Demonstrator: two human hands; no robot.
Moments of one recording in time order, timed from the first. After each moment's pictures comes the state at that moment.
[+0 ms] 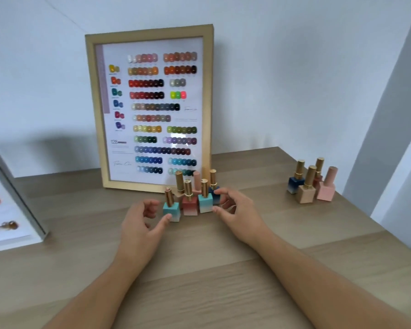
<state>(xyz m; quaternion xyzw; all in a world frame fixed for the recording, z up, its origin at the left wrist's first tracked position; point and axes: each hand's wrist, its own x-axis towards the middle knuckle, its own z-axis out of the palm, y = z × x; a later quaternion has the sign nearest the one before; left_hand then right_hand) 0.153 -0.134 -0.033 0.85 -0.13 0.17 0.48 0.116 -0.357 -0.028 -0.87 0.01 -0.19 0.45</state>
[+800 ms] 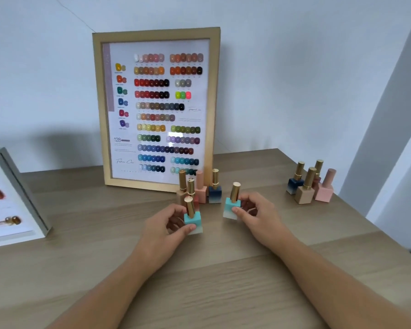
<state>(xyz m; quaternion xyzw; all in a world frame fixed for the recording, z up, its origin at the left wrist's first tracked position) 0.129 -0.153 -0.021 0.84 -0.25 0.04 0.48 0.090 -0.386 -0.027 -0.88 0.04 -0.18 0.44</state>
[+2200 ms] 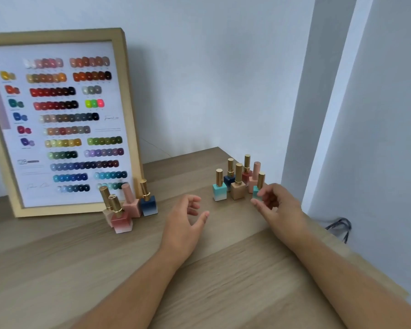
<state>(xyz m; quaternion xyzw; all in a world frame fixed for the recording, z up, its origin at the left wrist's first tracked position) 0.112 -0.318 -0.025 0.83 -0.29 0.02 0.48 0.009 -0.514 -0.028 -0.82 0.16 -0.36 0.40</state>
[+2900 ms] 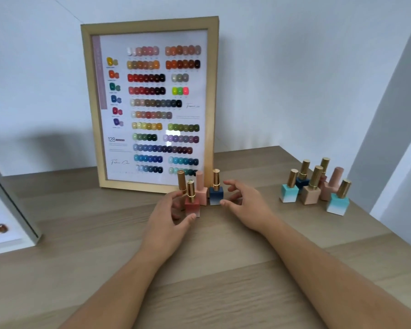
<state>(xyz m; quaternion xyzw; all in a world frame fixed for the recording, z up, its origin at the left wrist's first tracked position) 0.168 -0.170 -0.034 0.87 -0.19 0.08 0.46 0.151 -0.384 -0.032 -0.90 0.03 -0.15 0.40</state>
